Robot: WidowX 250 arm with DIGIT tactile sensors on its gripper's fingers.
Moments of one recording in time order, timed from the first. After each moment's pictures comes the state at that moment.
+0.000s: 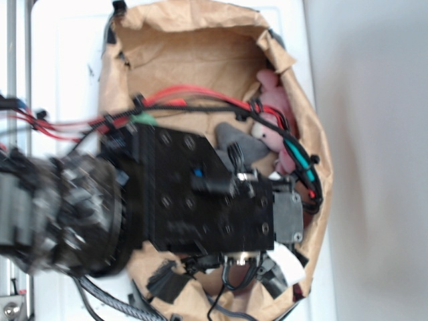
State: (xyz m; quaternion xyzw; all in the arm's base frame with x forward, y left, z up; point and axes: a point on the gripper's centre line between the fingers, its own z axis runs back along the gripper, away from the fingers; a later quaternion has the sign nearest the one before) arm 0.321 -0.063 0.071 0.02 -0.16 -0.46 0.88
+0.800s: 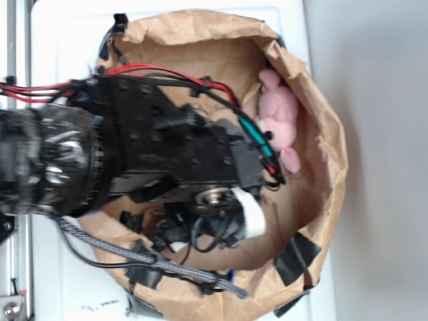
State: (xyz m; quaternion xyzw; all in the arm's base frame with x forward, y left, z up) arm 0.294 -0.025 0.060 -0.03 -0.16 -0.45 0.88
